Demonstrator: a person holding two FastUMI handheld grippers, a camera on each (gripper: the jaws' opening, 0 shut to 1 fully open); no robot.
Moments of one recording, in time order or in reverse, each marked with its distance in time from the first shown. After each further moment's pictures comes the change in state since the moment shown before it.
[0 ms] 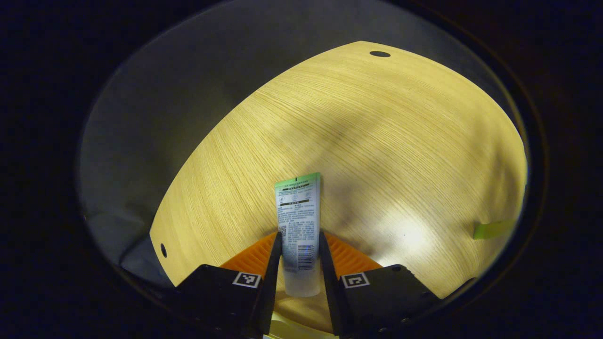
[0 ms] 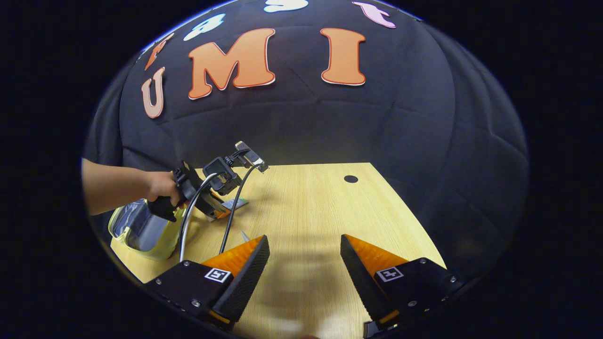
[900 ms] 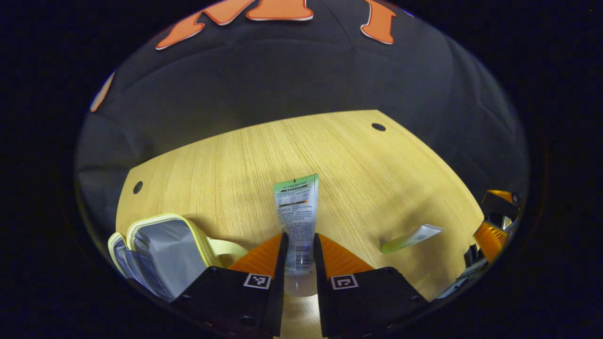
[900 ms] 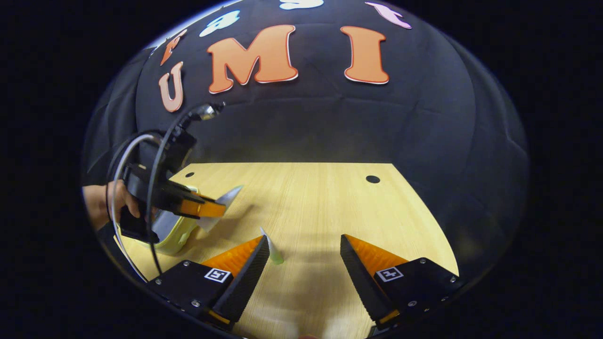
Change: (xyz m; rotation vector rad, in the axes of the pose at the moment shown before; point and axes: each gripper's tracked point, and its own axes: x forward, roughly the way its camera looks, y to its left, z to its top) left arm -0.076 0.010 0.086 -0.458 -0.350 -0.118; right arm 0.009 0.040 -0.017 -0.065 0.010 0.148
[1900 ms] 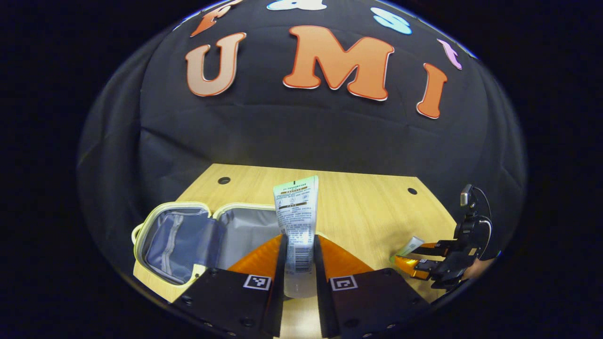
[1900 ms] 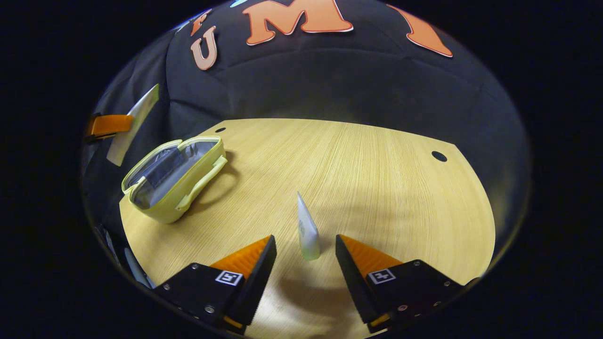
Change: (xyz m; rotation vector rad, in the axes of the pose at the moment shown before) left arm -0.119 0.077 -0.012 -0.289 -0.281 0.290; right arm 0.100 0.054 -0.075 -0.107 0.205 0.221
